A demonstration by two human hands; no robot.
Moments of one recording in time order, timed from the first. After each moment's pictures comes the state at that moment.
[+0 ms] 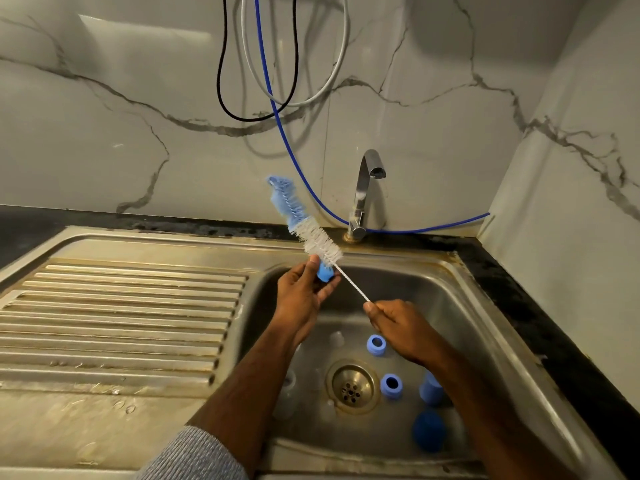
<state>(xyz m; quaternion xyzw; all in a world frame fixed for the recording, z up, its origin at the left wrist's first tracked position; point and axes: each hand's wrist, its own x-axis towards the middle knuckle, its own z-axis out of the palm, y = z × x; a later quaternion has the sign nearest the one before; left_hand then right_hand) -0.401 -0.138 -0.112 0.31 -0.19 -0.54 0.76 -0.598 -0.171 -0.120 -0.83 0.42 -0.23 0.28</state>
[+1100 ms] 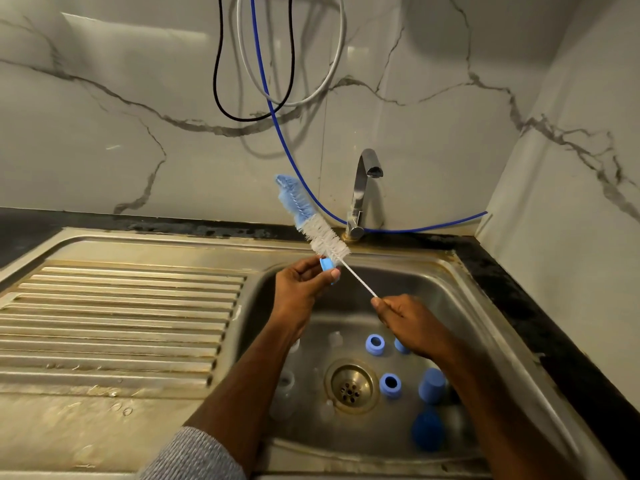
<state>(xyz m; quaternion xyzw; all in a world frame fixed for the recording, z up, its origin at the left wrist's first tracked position) -0.398 -0.135 -0.111 0.41 -0.36 -0.46 0.71 -0.611 -0.186 -0.118 -0.83 0.42 -0.24 0.28</state>
